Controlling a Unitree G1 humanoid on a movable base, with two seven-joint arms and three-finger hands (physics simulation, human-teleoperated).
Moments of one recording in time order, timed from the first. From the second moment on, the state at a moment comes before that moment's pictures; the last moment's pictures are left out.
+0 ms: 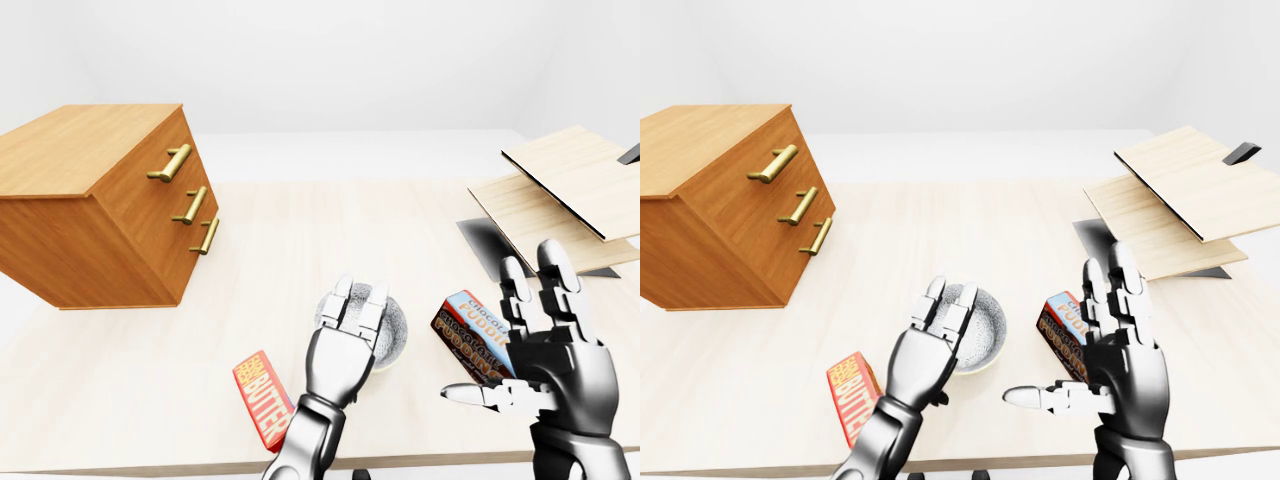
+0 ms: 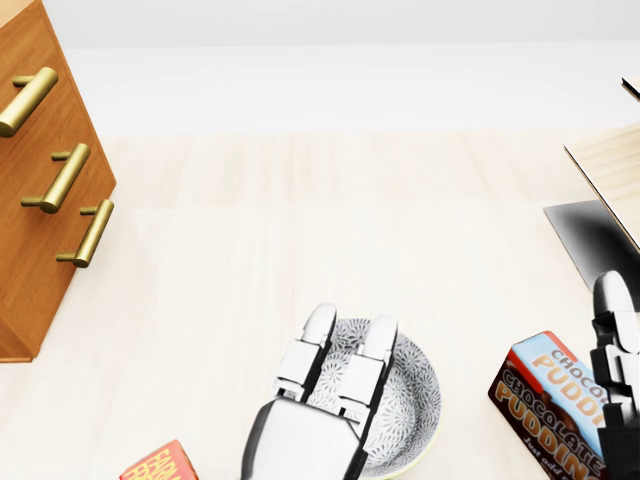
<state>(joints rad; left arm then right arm) 0.20 -0.02 -0.63 -0.19 1.42 0.09 0.16 0.47 0.16 -0.28 -0.81 0.19 0.01 0.33</state>
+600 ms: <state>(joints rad) 0.17 -0.04 -0.62 -0.10 1.42 0.09 0.18 0.47 0.17 -0.28 -0.81 0.20 0.01 0.34</state>
